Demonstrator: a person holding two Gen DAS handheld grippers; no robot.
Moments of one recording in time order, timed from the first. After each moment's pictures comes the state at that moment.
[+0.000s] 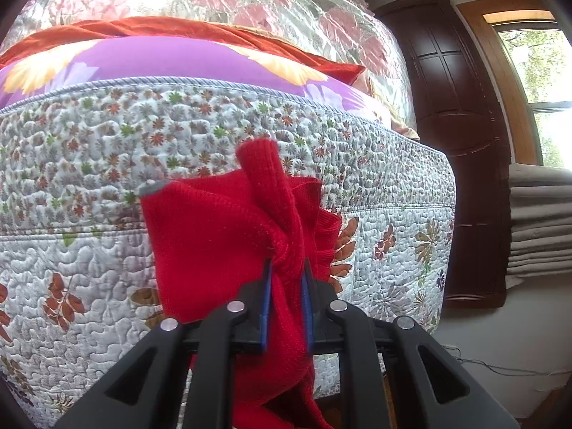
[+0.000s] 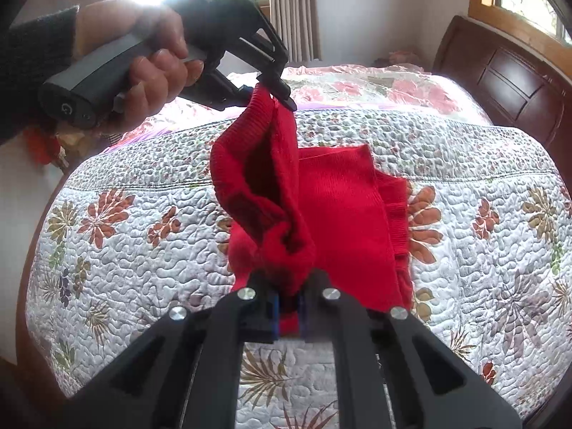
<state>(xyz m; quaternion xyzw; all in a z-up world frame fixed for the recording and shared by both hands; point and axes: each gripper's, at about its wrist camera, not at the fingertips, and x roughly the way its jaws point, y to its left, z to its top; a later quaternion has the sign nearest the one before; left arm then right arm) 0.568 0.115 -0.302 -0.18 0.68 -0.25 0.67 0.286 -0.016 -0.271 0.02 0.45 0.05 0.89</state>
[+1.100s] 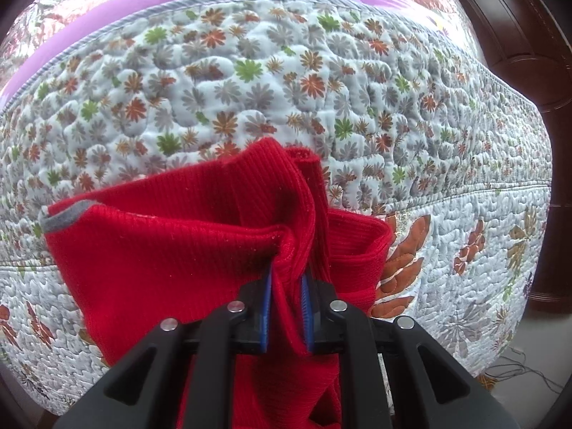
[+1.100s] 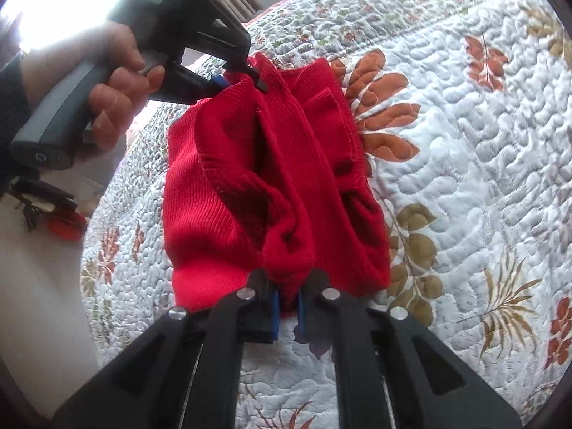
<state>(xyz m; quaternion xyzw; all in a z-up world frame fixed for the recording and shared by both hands) 0.576 -0.035 -0.397 -0.01 0.73 -0.14 0.67 0.300 -0.152 -0.391 0.28 0.52 0.06 0.80</state>
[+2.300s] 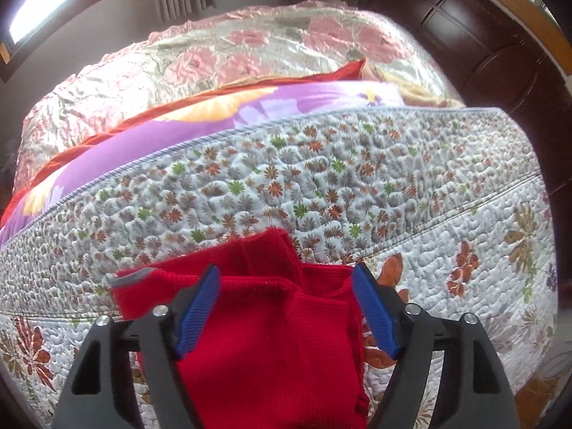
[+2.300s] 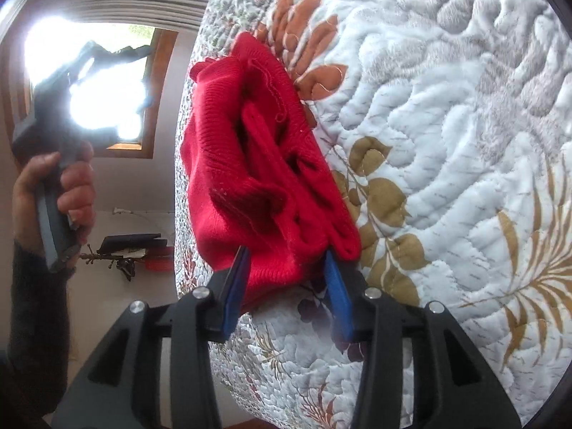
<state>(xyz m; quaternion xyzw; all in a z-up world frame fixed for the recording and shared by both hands) 0.532 -0.073 -0.305 0.02 0.56 -0.18 0.80 0.280 -0.226 -0.442 0.48 0.51 0.14 0.70</state>
